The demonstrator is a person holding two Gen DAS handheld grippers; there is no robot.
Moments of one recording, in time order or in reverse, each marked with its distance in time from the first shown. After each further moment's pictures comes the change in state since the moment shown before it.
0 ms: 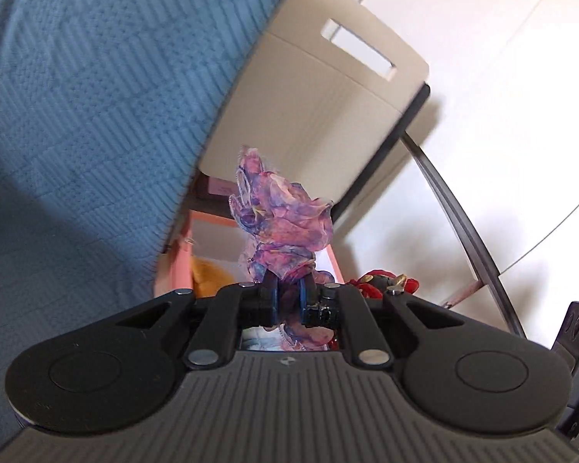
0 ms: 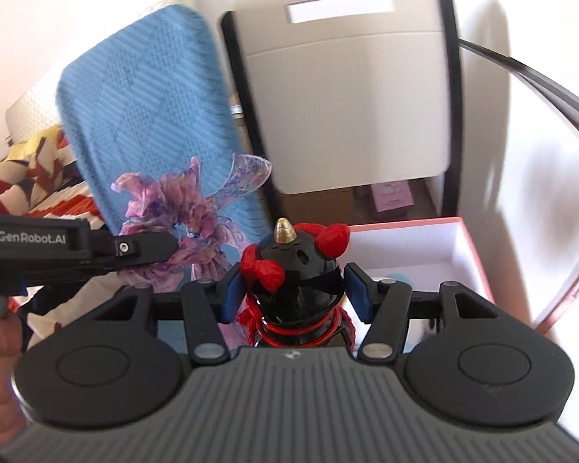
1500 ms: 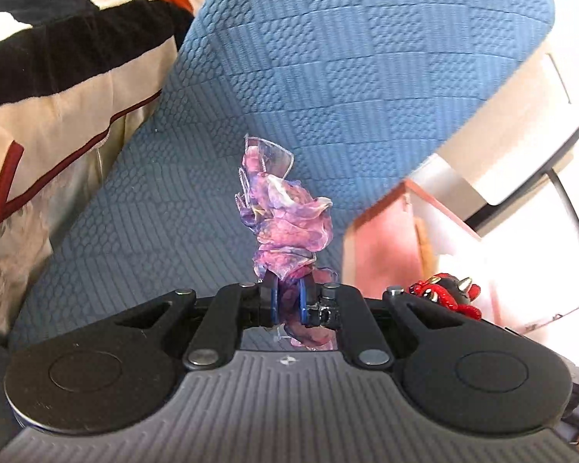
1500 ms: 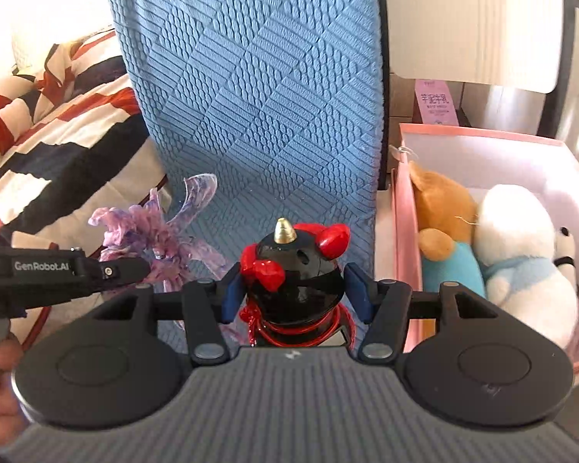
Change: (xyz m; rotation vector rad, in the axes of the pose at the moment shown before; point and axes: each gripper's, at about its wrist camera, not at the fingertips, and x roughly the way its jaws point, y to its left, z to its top) left arm -0.036 0.236 -0.082 -0.249 0.020 0.220; right arm 0.096 0.143 -0.099 -0.080 0.176 0.004
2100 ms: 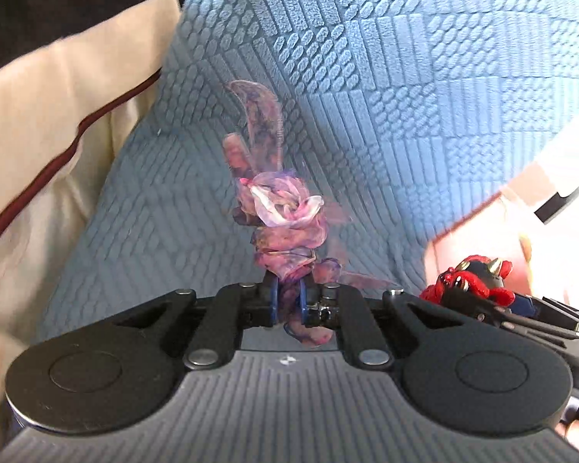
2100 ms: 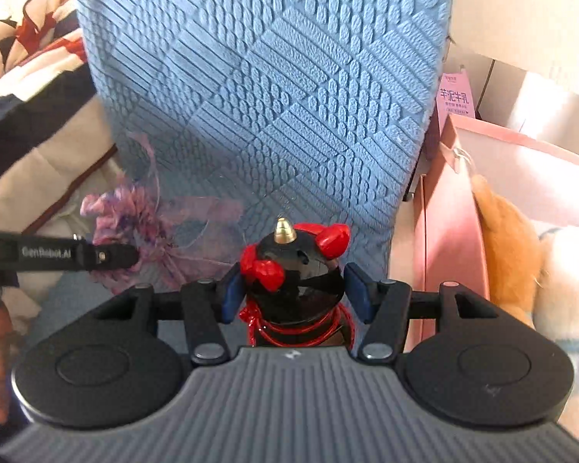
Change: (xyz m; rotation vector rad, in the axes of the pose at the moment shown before) left arm 0.127 0.057 0.040 0.055 0.062 0.061; right arm 0.123 -0.001 0.020 -0.120 0.067 -0.039
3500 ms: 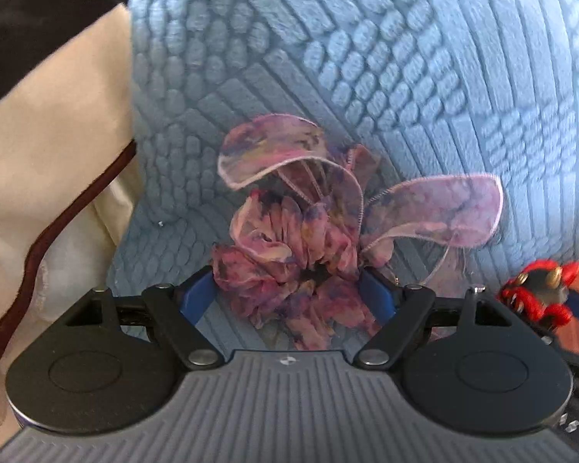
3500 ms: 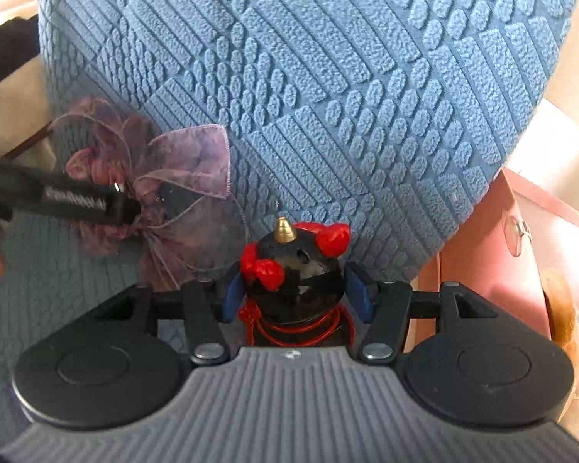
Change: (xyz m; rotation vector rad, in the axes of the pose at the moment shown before) left arm 0.121 0.014 0.064 0.152 -0.042 0.251; right arm 0.081 0.078 -0.026 -0.159 -0.039 -0.143
